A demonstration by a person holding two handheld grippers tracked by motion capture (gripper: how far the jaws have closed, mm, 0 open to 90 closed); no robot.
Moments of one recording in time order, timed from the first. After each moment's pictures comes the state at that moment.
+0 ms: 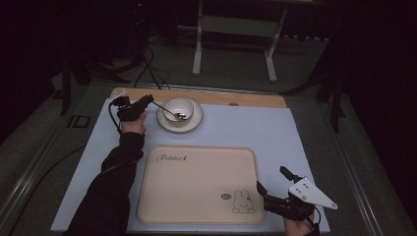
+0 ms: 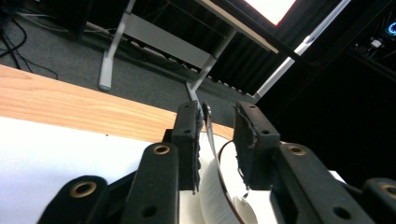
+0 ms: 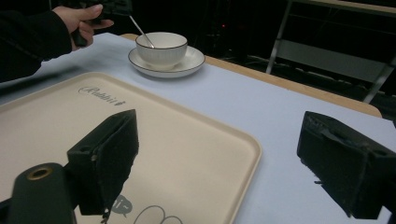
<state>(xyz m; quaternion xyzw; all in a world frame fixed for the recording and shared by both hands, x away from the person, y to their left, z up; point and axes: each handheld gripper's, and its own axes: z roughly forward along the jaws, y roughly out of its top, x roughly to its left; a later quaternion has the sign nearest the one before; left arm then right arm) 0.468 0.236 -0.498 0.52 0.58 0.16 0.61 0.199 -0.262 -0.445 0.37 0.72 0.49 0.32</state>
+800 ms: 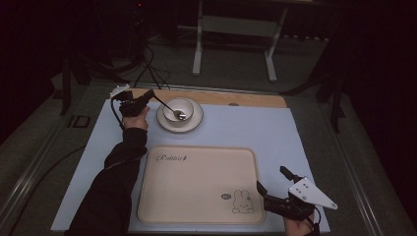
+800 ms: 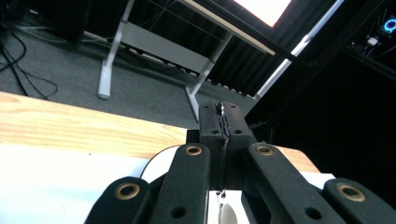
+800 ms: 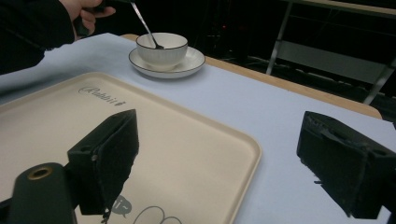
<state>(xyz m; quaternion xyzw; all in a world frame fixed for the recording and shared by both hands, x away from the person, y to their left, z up) 0.466 0.224 -0.470 0.53 0.57 0.18 0.61 0.199 -0.262 -0.445 0.37 0.72 0.49 0.32</state>
